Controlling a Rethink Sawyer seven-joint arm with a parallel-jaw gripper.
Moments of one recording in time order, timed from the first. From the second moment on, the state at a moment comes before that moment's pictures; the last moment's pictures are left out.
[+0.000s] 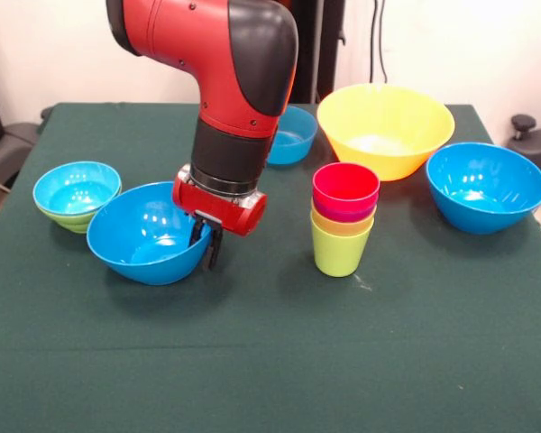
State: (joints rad) arm -0.19 -0.31 -0.21 1.53 0.15 0.09 1.82
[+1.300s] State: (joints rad) arm -0.17 -0.36 -0.24 1.53 0.15 0.14 1.82
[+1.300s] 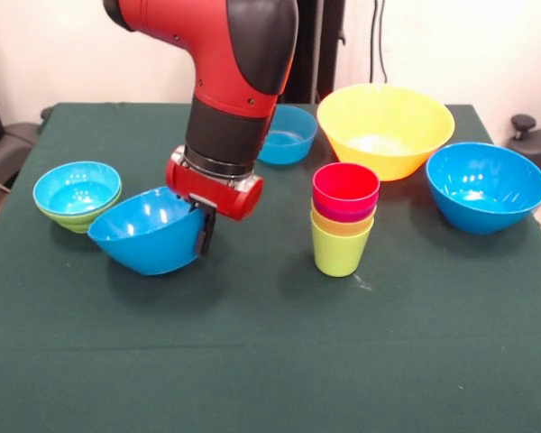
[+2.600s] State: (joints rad) arm -0.16 -0.44 -0.26 1.55 0.15 0.32 1.82
